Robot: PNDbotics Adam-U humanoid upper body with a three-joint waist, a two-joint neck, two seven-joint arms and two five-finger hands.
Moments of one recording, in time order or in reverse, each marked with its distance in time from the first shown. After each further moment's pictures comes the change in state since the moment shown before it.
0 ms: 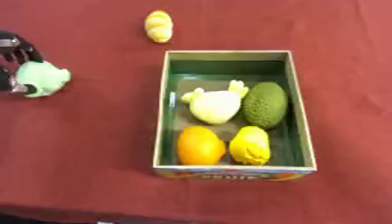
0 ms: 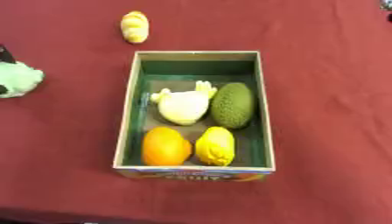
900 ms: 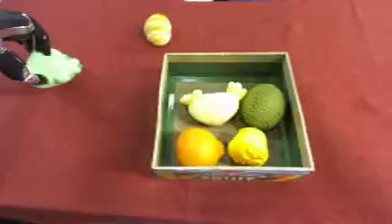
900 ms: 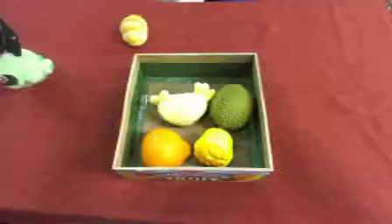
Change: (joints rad) left arm 0.013 0.037 -0.004 -0.307 -0.012 0.003 0.049; right arm 0.017 0.009 -0.012 0.000 -0.002 0.003 -0.004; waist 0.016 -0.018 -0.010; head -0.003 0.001
